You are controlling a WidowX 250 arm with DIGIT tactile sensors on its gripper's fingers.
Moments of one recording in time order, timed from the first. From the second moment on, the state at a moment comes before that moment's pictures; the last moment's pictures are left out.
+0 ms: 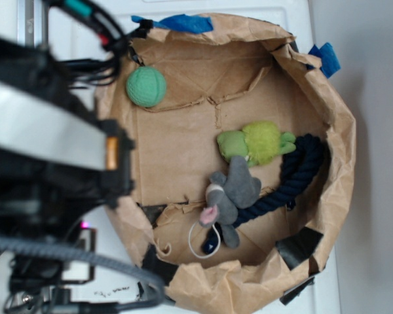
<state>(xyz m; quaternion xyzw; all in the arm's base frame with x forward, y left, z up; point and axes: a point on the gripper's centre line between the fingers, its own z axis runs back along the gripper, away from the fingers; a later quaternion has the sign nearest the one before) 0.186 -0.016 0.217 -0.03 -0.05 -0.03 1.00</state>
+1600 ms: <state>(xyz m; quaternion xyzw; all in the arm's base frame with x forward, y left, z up) 0.224 0.053 0.137 0.04 -0.03 -0.07 1.00</state>
